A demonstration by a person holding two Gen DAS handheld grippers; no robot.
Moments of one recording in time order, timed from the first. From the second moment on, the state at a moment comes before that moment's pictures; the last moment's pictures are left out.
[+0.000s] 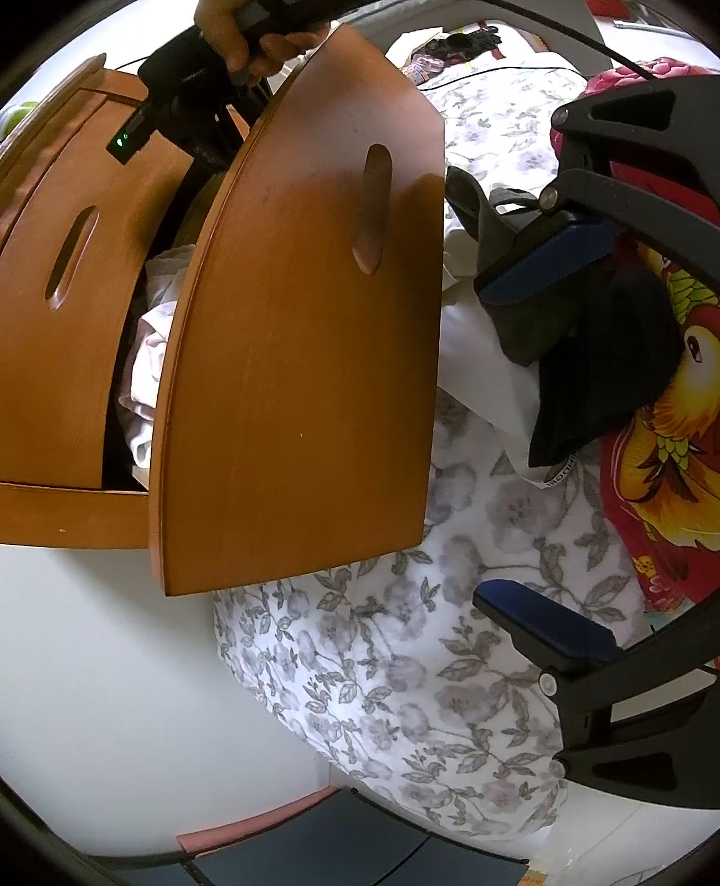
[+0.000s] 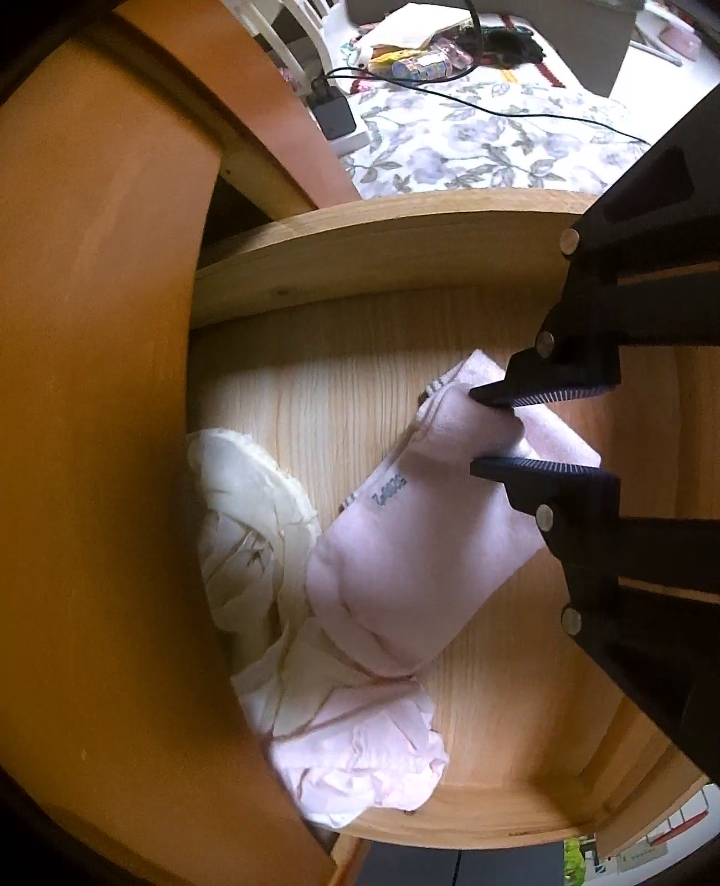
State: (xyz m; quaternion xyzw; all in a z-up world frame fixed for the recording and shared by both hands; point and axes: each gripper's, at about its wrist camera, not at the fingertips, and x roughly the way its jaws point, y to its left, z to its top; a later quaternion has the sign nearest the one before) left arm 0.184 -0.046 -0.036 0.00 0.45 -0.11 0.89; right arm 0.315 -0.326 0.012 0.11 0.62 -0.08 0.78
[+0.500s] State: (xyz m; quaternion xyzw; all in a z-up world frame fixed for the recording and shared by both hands) left arm 0.168 -0.047 -0.021 0.01 0.44 -0.10 0.89; right arm 0.244 -0.324 0.100 0.12 0.54 -0.03 0.83
